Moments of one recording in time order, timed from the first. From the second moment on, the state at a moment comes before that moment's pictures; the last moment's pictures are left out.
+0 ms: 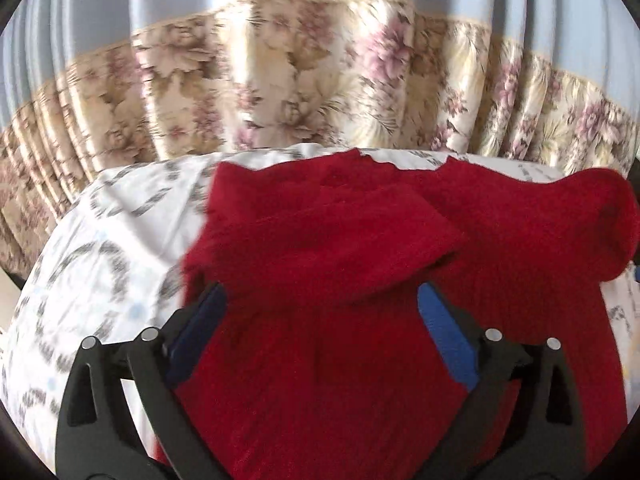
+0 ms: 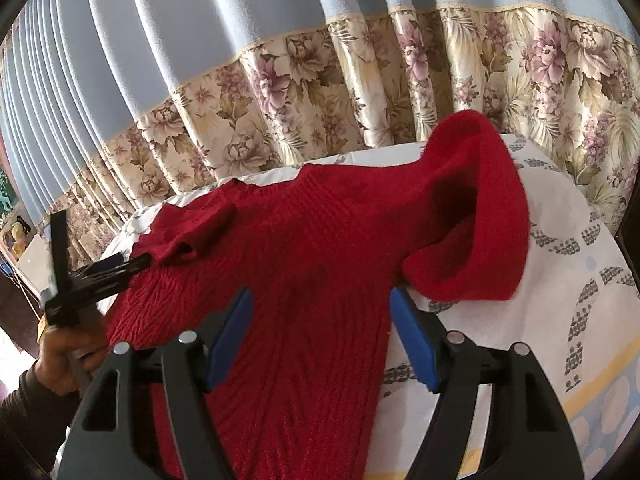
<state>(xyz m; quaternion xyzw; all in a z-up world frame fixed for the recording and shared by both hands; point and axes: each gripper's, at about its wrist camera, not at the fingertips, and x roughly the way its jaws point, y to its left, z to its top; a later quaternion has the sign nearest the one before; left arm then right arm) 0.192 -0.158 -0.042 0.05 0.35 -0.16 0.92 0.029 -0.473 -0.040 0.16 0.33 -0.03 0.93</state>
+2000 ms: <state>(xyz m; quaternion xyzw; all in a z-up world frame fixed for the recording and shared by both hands) 0.259 -0.027 -0.040 0.00 0.32 -0.13 0.94 0.187 -0.453 -0.057 0.19 0.32 -0.15 0.92</state>
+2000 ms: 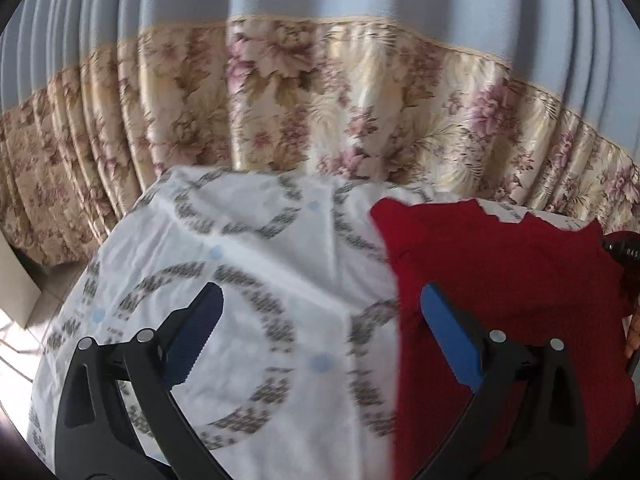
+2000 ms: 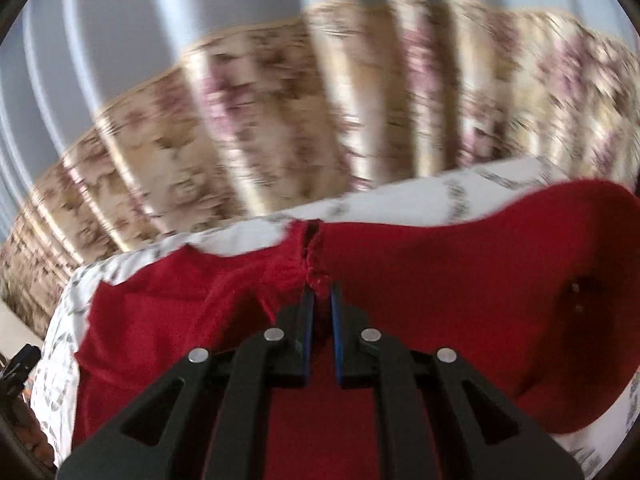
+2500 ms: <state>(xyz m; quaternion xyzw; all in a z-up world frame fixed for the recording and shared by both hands) 0.294 -0.125 -0.069 -0.01 0.40 -0.15 0.90 0.123 -0.515 -0.079 0.24 0.33 -0.13 0.90</state>
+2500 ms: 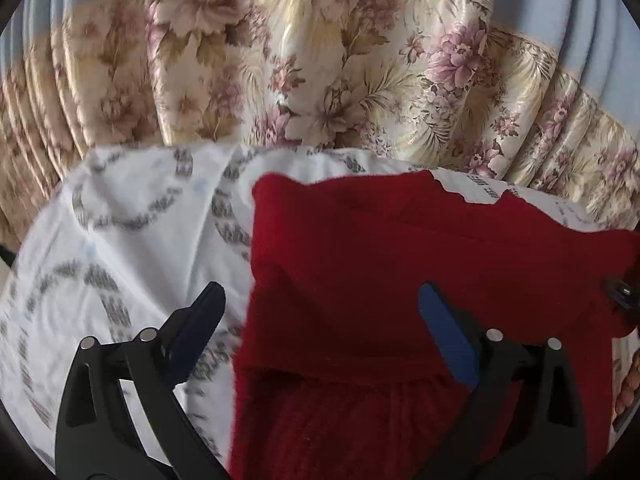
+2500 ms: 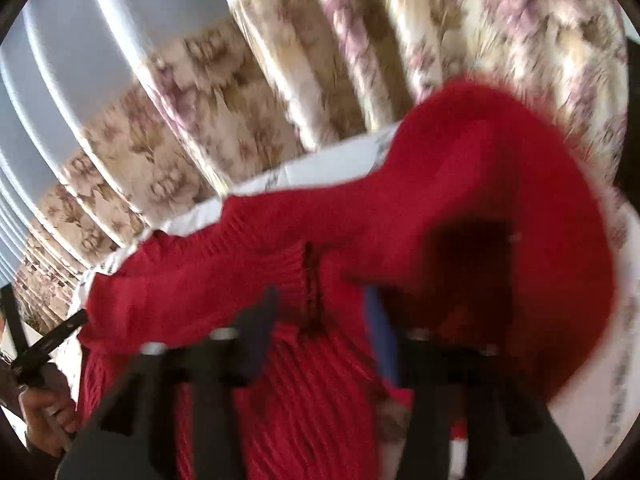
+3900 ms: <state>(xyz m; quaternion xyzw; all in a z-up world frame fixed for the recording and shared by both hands) 0.216 -0.041 -0.043 -0.07 0.34 -0.12 0.93 0.043 -0.632 -0.017 0.08 0.27 -0.41 0.87</state>
